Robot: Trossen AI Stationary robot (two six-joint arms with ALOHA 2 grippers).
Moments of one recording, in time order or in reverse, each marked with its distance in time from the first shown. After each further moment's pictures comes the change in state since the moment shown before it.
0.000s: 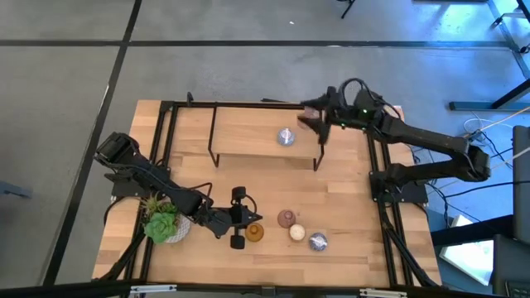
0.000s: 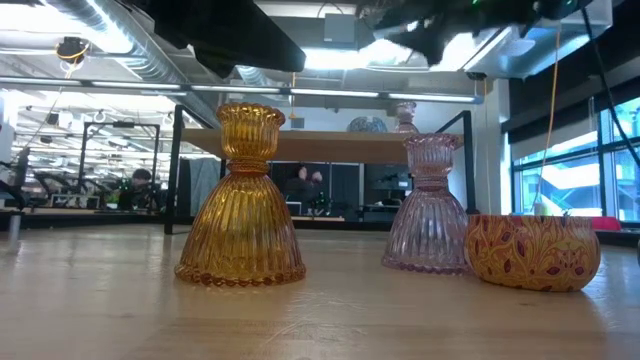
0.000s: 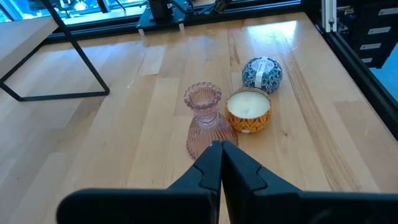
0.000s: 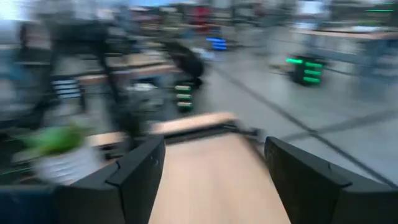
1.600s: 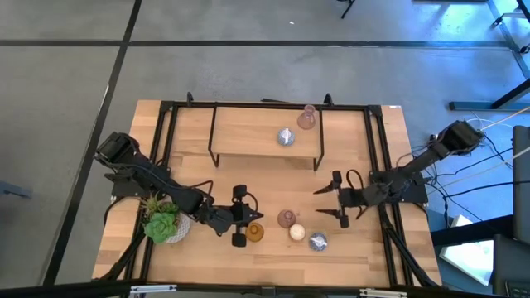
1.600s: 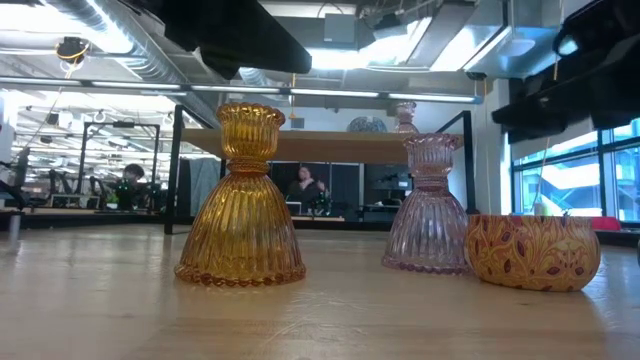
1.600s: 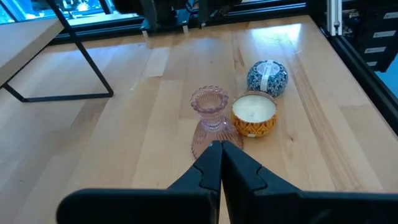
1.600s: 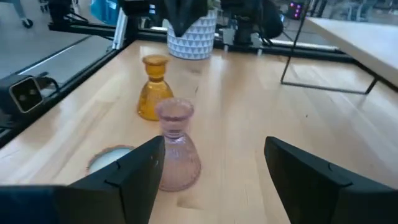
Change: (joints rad) left arm 0.017 0.000 0.000 0.011 0.011 0.009; right arm 0.990 0.001 -0.731 0.523 0.729 -0.016
